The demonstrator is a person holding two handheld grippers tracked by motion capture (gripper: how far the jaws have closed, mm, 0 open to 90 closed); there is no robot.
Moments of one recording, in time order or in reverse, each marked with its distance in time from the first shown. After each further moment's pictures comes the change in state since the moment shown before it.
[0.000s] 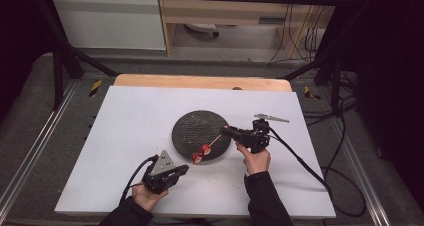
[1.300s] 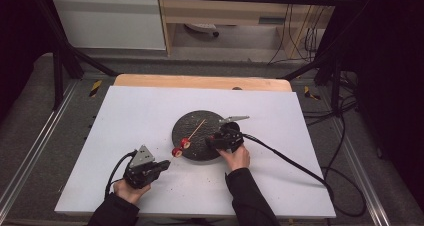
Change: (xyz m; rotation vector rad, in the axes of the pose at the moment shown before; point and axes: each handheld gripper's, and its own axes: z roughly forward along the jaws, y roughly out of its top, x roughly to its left) left arm 0.039 -0.018 -0.025 0.022 0.053 -0.104; right arm -0.019 -0.025 0.086 0.311 -0.288 -0.269
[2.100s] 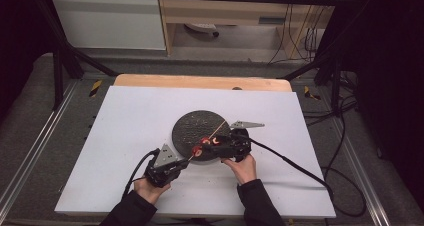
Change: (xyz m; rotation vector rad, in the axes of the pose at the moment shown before) left arm -0.039 0.031 0.028 -0.014 -0.019 0.071; right arm 0.028 -0.010 -0.054 -0.161 0.219 0.066
